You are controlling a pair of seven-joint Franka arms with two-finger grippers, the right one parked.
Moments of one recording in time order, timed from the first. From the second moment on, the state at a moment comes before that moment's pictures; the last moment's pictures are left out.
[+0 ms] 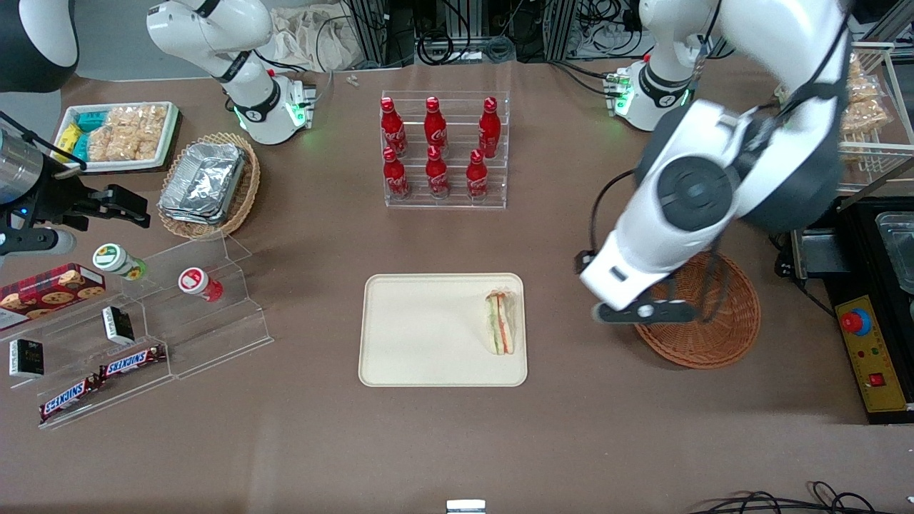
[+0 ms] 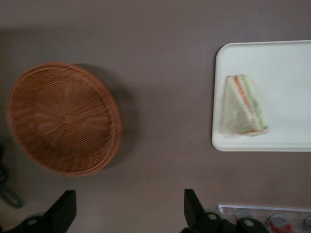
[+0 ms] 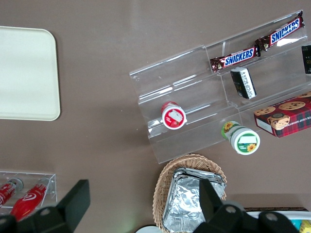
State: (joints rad) arm -0.08 0.43 -0.43 -1.22 0.23 1.49 -0.47
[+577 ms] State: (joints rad) arm 0.06 0.34 -0.43 -1.27 0.23 1.40 -0.41
